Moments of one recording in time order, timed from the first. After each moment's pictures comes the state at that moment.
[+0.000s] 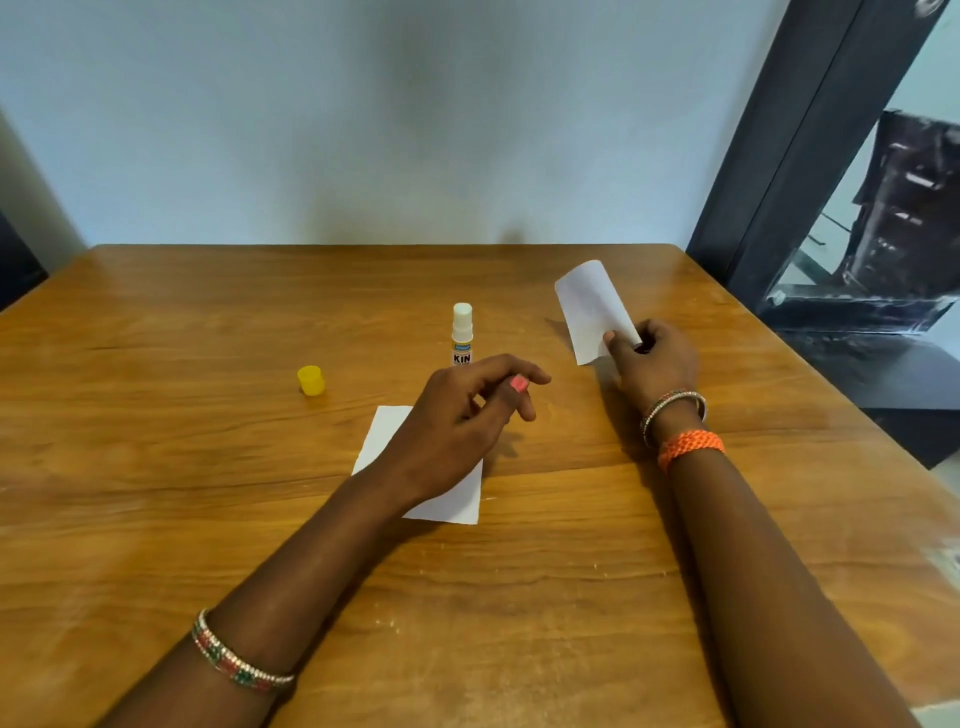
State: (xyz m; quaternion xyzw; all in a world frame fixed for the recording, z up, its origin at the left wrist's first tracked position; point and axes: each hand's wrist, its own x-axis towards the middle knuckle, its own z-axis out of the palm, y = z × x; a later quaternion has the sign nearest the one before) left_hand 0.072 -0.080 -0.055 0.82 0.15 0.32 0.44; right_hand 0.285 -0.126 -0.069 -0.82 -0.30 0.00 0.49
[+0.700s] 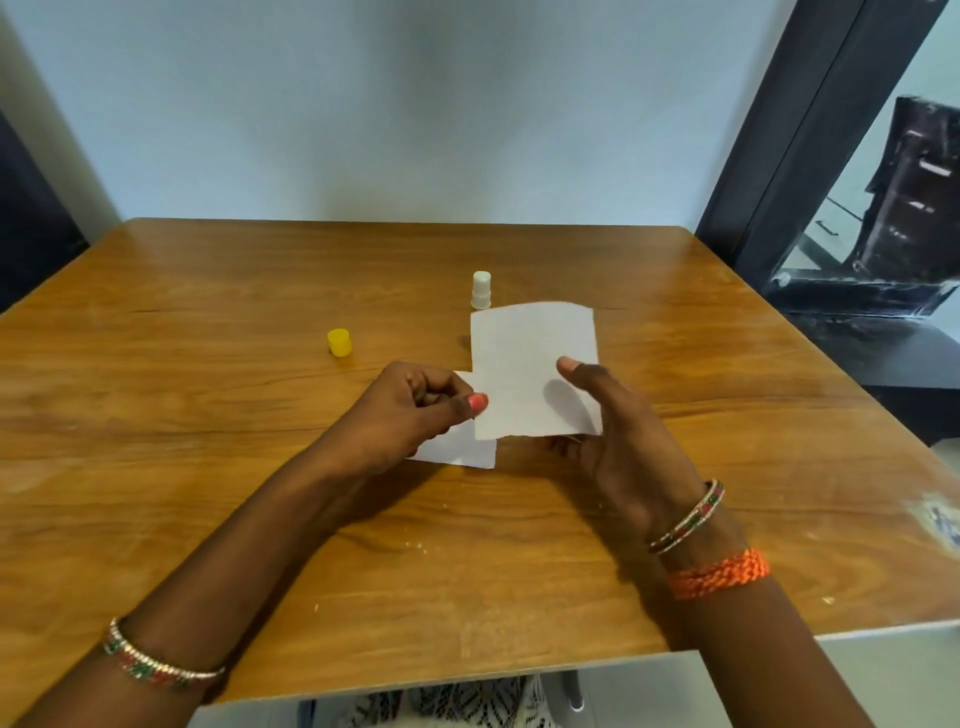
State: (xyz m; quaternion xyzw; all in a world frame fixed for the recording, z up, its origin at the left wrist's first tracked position) left_hand 0.006 -0.099 -0.041 0.75 0.29 0.22 0.55; right_hand 0.155 -0.210 -0.039 -0.54 -0.24 0.48 0.65
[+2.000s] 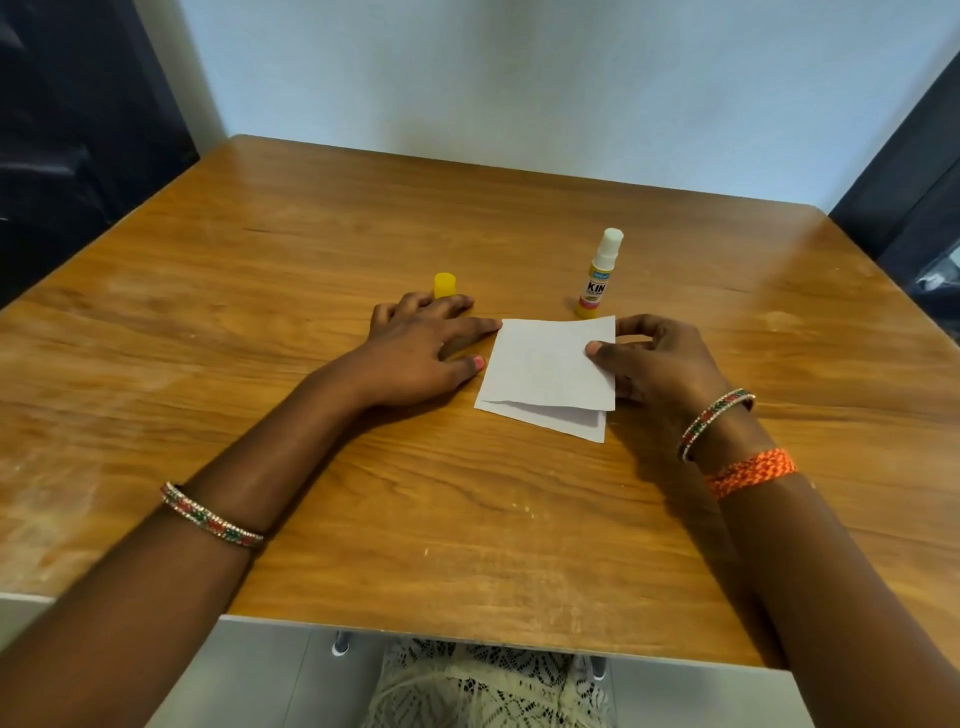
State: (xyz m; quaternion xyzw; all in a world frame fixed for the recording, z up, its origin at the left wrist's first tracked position) left_hand -0.049 -0.023 -0.073 0.91 0.37 0.05 0.17; right_hand 0.143 -0.135 -0.045 -0.72 -0.29 0.39 0.49
